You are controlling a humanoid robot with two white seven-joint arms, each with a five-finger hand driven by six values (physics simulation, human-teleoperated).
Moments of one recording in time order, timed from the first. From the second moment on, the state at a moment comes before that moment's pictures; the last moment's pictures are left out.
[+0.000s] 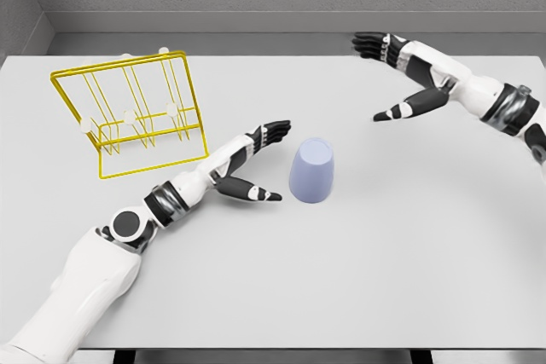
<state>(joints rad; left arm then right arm) -0.39 0.23 -0.57 -1.10 0.34 -0.49 -0.48 -0.84 -0.72 0.95 -1.03 -0.82 -0.57 0.61</state>
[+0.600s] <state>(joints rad) -0.41 0.17 -0.58 -1.06 0.33 -0.51 -0.50 -0.92 -0.79 0.94 -1.00 0.01 -0.61 0.34</state>
